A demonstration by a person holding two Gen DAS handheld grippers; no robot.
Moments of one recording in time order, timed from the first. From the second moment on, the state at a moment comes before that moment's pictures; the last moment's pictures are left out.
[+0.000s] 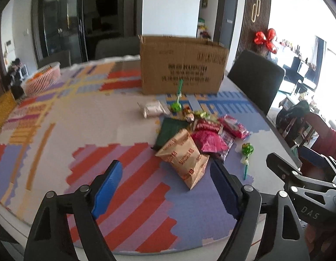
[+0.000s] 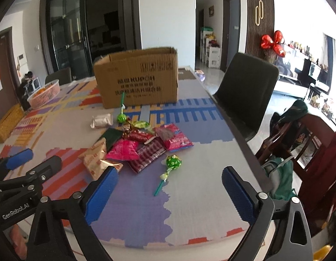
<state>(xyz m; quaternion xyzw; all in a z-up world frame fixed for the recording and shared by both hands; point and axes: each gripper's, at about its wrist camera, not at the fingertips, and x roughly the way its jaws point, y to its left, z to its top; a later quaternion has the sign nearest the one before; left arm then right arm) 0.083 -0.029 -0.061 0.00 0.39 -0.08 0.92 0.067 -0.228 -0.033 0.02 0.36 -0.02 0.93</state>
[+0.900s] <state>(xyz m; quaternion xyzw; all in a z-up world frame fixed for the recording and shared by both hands) 0.165 -0.047 -0.116 -0.07 0.49 -0.11 0.86 0.147 -0.242 -0.100 0.06 0.45 0.00 0.89</state>
